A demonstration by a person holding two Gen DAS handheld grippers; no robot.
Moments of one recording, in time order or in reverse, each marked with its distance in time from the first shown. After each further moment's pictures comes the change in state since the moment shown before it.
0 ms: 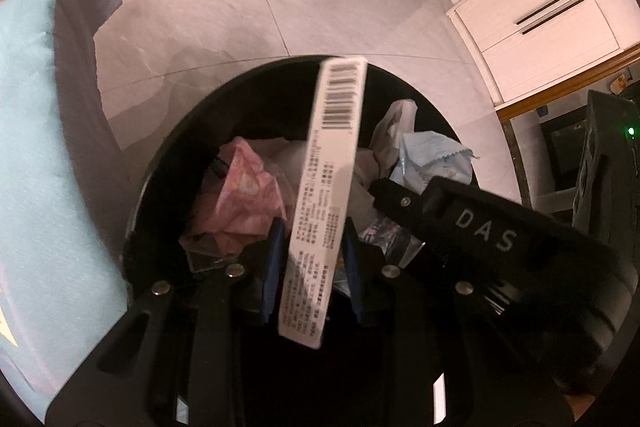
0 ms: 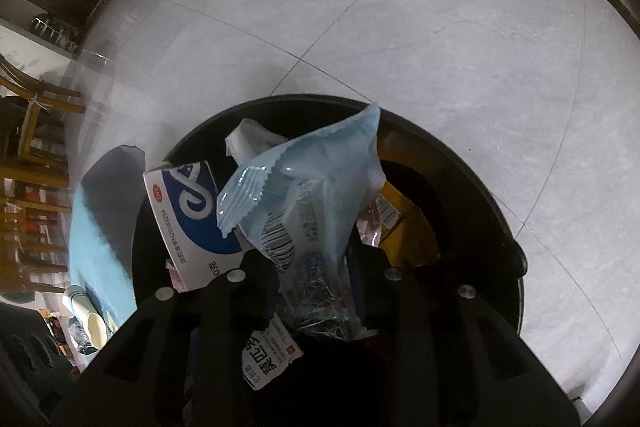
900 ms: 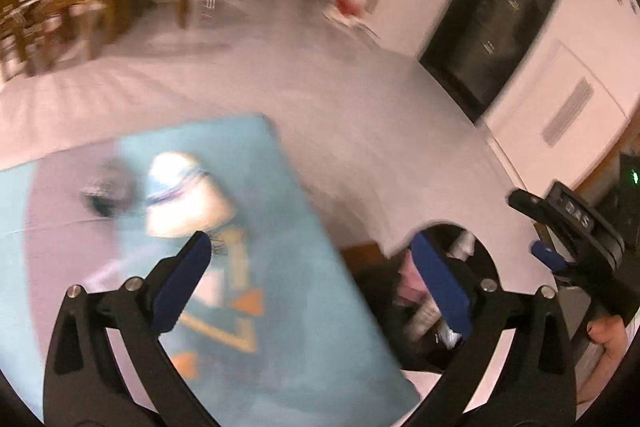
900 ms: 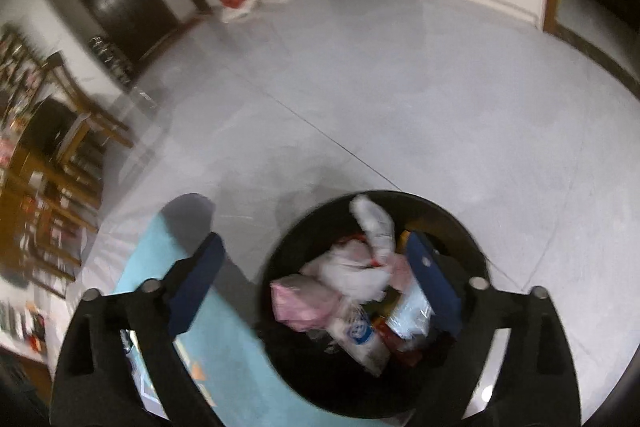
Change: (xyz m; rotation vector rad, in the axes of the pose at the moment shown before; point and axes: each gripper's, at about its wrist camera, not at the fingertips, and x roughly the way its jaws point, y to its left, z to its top) left arm -0.240 0.119 -0.060 -0.095 -0.549 0.221; right arm -0.132 0.073 -0.044 -0.189 -0.389 0.117
